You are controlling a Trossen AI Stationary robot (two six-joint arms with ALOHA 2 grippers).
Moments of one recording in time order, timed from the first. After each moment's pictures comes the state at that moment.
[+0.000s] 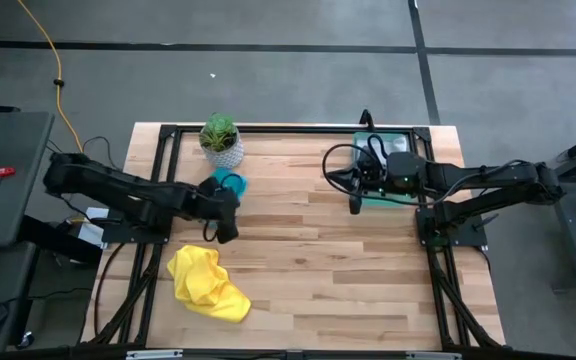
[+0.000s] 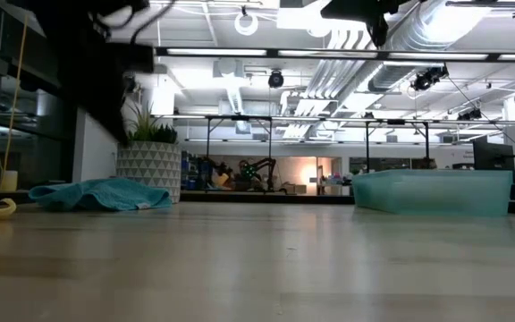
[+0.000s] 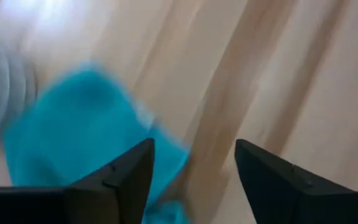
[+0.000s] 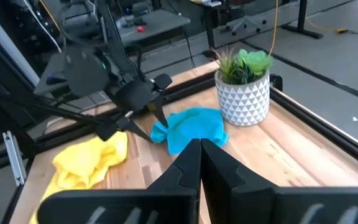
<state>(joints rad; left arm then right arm) -0.01 1.23 0.74 -0.71 -0.37 -0.47 -0.02 1.04 0.87 -0.07 0.20 0.29</state>
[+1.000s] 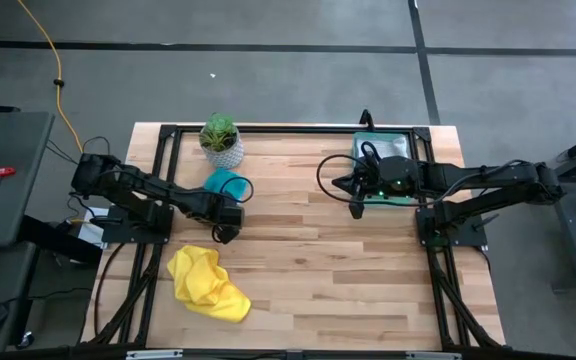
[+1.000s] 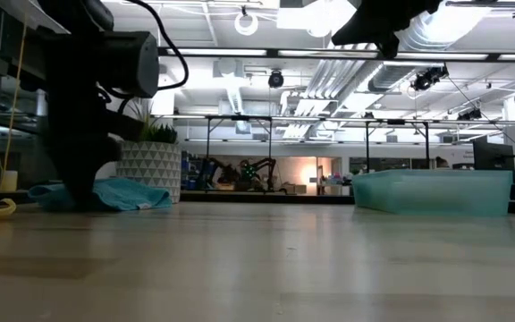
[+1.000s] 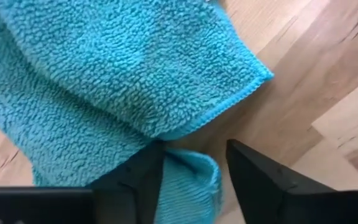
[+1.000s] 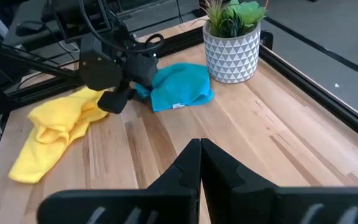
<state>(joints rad) 0.05 1.51 0.70 -0.80 -0.28 -0.81 -0.02 1.04 0.87 -0.26 0.20 0.29</state>
